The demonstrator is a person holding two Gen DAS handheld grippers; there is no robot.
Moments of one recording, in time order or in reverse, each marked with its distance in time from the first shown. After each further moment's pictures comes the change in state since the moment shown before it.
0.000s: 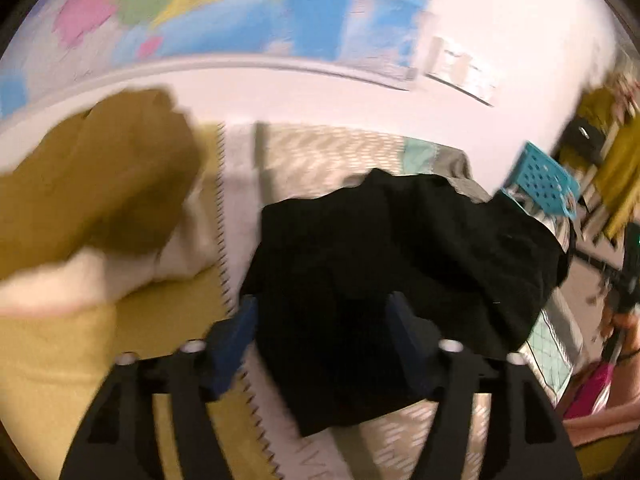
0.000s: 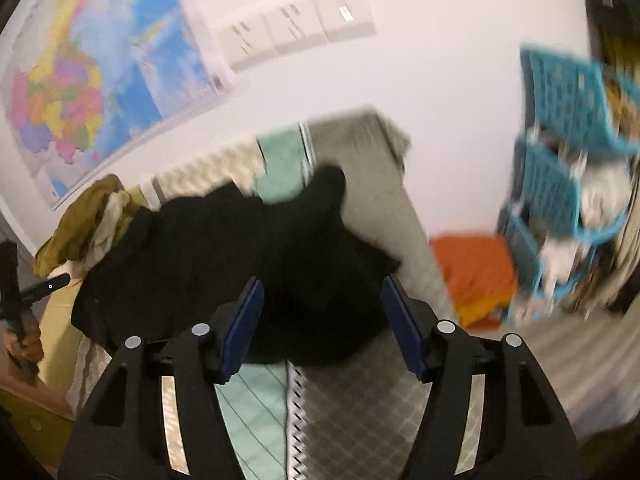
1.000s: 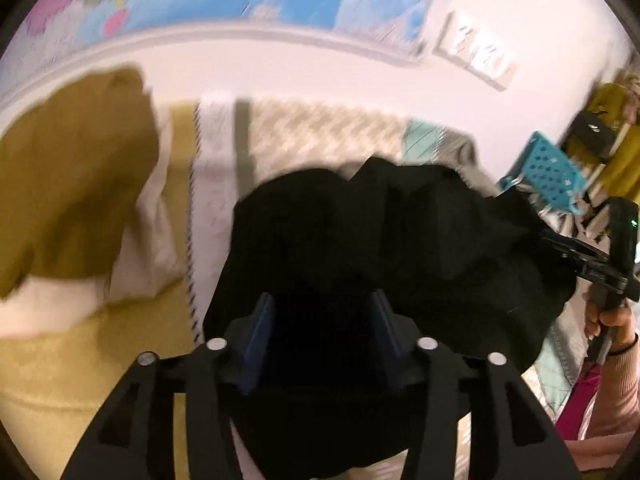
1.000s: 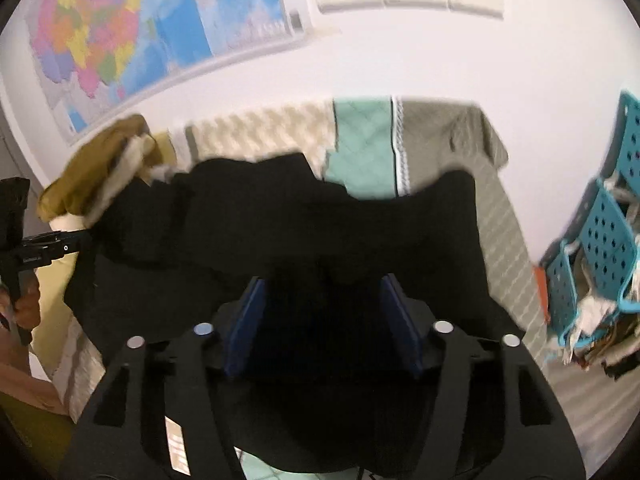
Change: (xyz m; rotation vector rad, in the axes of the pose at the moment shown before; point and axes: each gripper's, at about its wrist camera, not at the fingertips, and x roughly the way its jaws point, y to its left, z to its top) left arm 0.043 -0.001 0.020 -0.034 0.062 0.002; right arm 0.088 0.069 0.025 -0.193 0.160 0.098
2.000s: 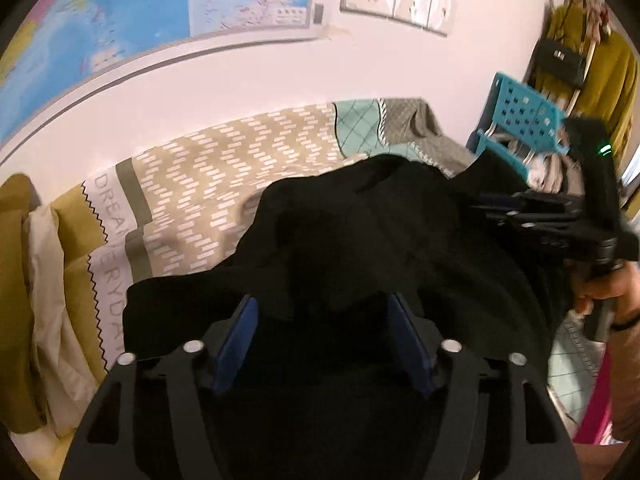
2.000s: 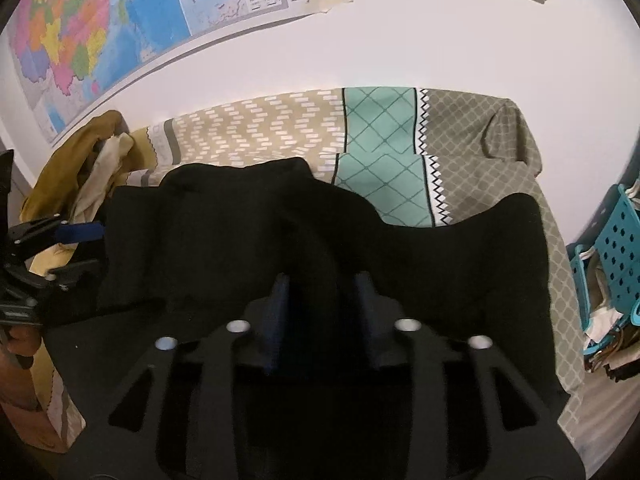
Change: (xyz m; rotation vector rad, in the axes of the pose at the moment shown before) left arm 0.081 -0.081 0.044 0.253 0.068 0.000; right arm 0.074 0.006 0.038 0.023 0.068 -0.025
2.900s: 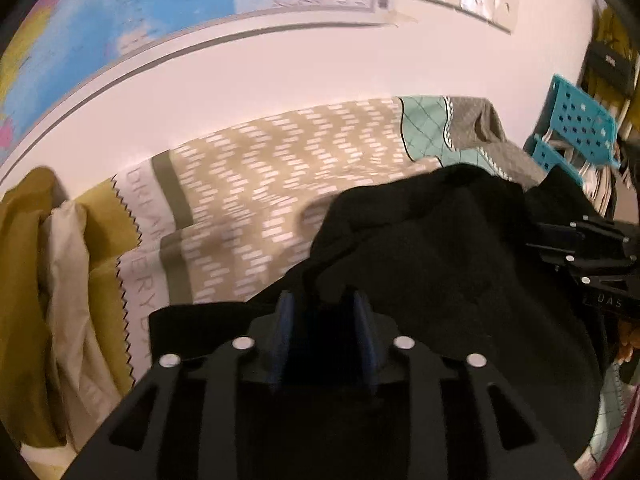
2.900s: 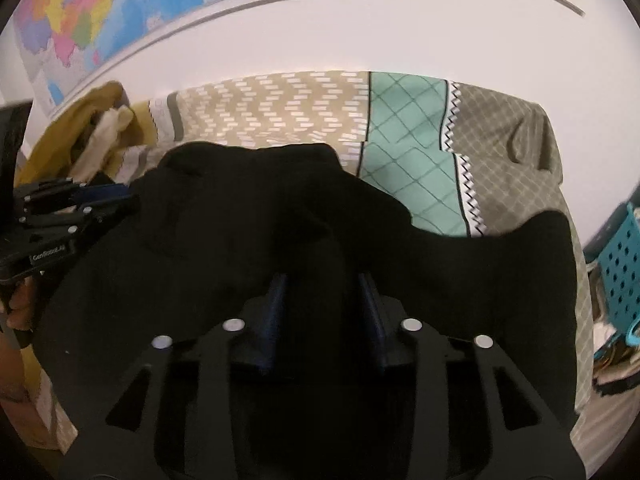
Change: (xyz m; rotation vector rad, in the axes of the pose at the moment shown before) left arm 0.020 0.031 0.016 -0.092 0.021 0.145; right arm 0.021 0.015 0.006 -0.047 0.052 0.010
